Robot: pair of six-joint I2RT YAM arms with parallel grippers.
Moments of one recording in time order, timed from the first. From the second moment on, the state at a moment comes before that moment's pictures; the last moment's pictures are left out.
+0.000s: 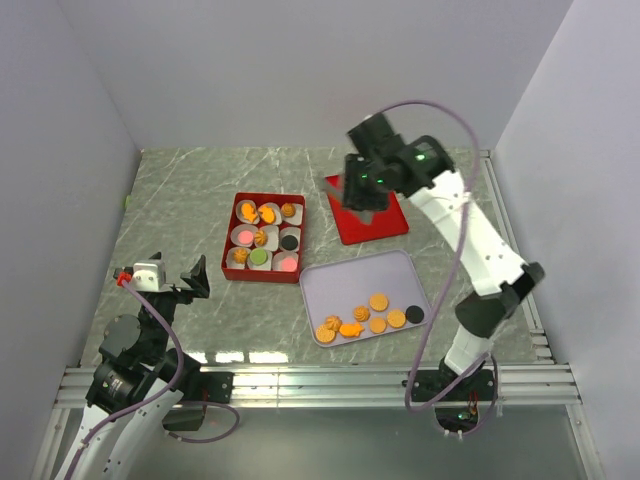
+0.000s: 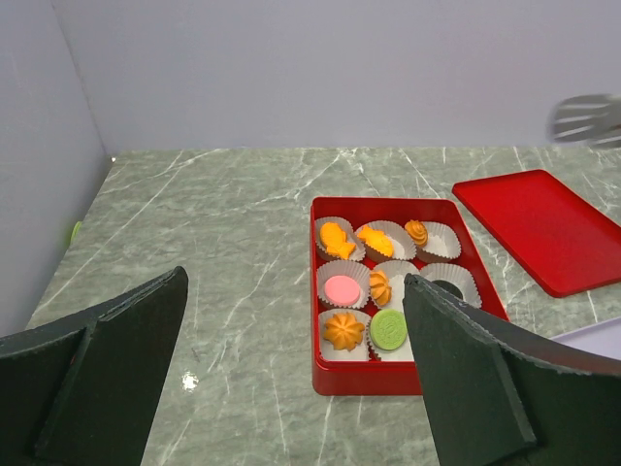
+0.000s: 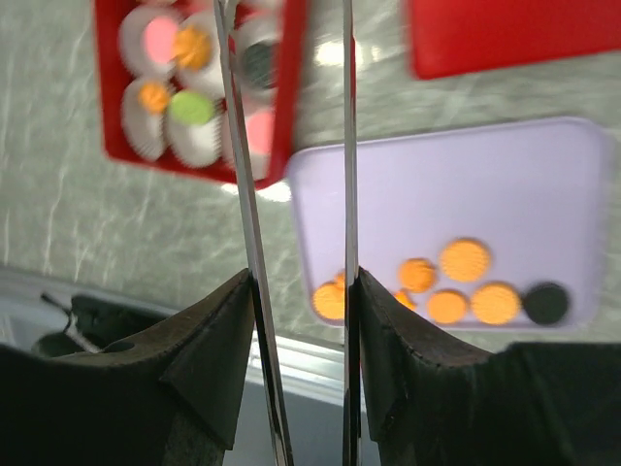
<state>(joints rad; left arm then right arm) -0.48 0.01 0.48 -0.32 -0.42 0.01 0.68 1.75 2.14 -1.36 0.13 0.64</state>
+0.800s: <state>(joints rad) -0.48 0.01 0.48 -0.32 -0.42 0.01 -0.05 1.56 1.37 -1.09 0.11 0.51</state>
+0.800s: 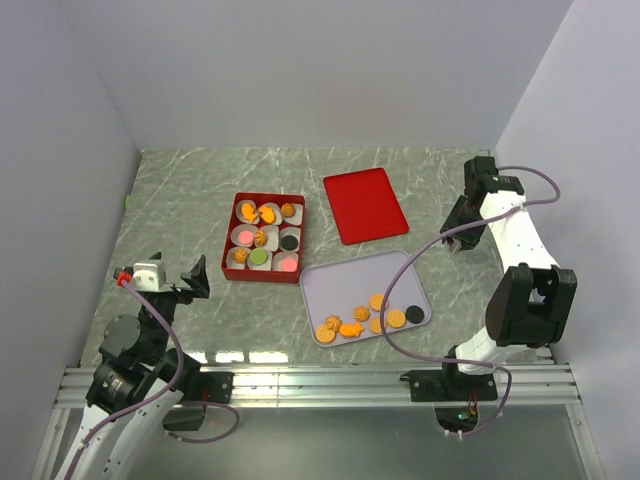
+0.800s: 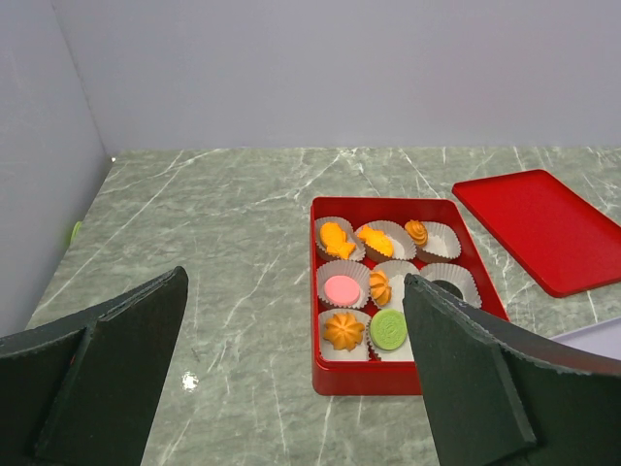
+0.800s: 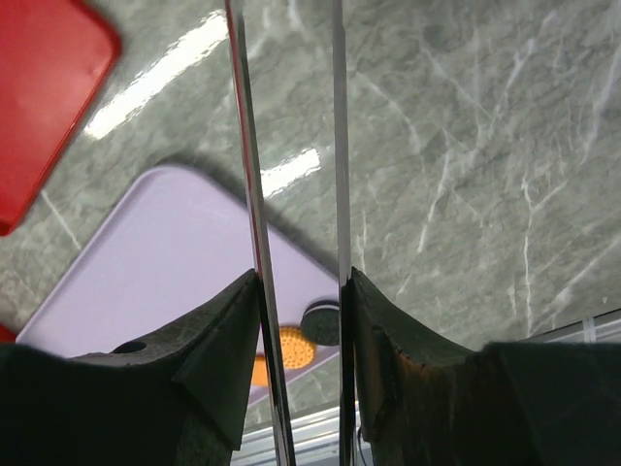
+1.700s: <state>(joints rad) -0.48 0.01 0.48 -0.32 -0.42 0.01 -0.16 1.92 1.28 -0.91 0.04 0.47</state>
